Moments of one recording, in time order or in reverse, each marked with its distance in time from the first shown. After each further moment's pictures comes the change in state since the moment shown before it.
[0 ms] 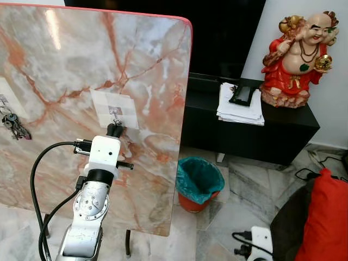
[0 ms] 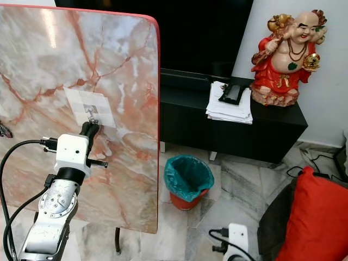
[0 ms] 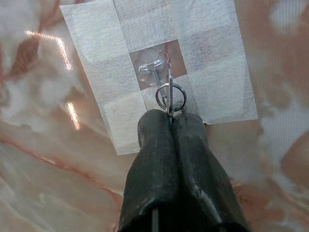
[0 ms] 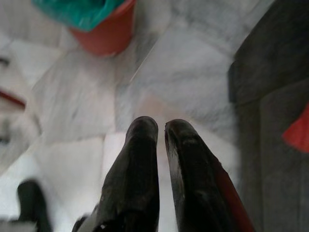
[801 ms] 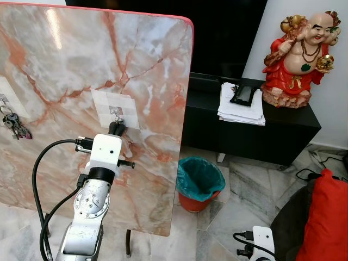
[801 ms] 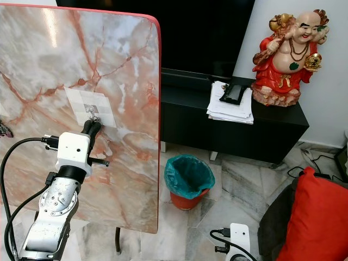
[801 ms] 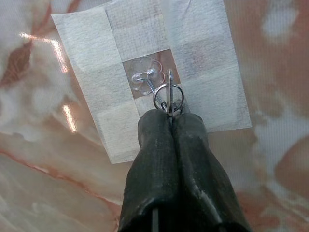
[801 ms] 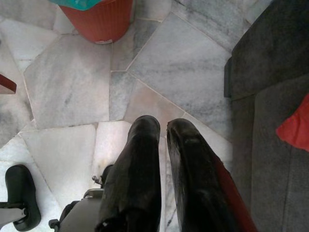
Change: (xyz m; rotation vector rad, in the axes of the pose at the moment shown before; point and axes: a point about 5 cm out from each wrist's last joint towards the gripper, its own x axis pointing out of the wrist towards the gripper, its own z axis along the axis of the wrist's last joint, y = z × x) left arm 0.004 -0.001 0.003 -0.003 -0.012 -0.018; right arm -0.001 0.002 -0.009 -0.065 0.060 0.000
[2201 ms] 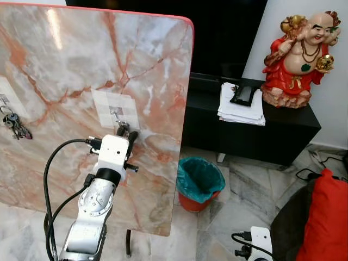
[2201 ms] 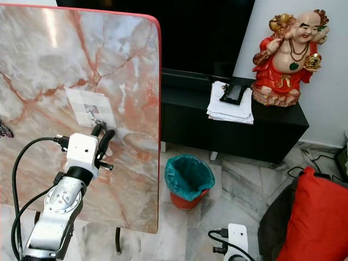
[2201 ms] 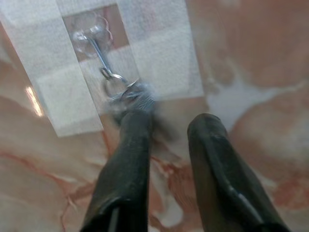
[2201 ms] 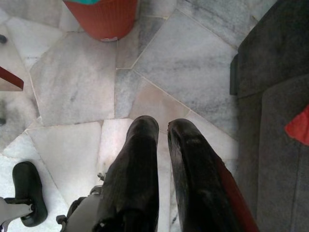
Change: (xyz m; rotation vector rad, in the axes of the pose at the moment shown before) left arm -0.007 -0.014 -0.009 -0.083 0.076 -0.116; right arm 0.000 0.005 -0.002 0.005 0.009 0.022
